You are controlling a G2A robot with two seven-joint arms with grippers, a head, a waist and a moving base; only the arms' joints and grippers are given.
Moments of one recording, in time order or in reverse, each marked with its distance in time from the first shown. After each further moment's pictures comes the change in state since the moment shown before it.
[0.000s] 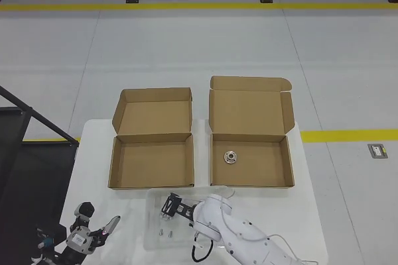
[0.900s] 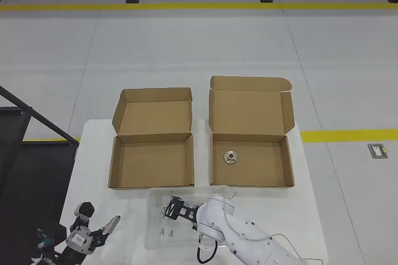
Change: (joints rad) left arm 0.000 0.000 0.000 0.000 0.000 0.000 0.000; right arm 0.039 0.015 -0.057 0.072 0.051 -0.039 -0.033
